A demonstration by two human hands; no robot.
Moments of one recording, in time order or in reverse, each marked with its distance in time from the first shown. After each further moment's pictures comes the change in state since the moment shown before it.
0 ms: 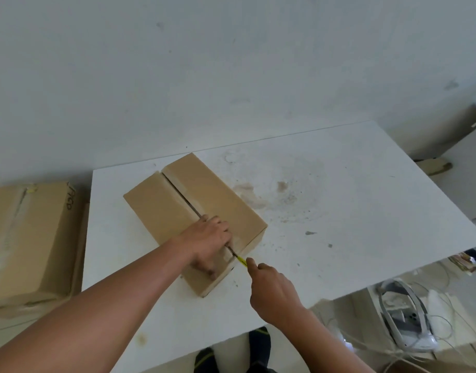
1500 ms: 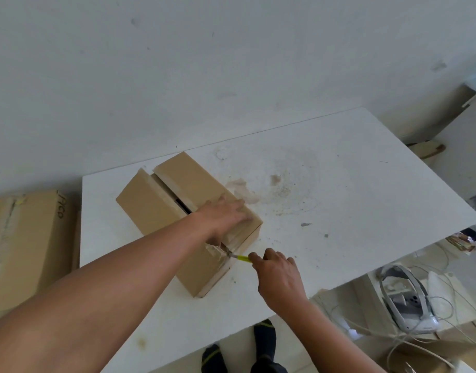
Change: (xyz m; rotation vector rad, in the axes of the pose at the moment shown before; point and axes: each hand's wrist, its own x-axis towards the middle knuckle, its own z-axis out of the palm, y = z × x) left_hand 0.038 0.015 -0.044 0.075 -0.100 -0.050; right_hand 0.012 0.025 0.011 -0.133 0.254 -0.046
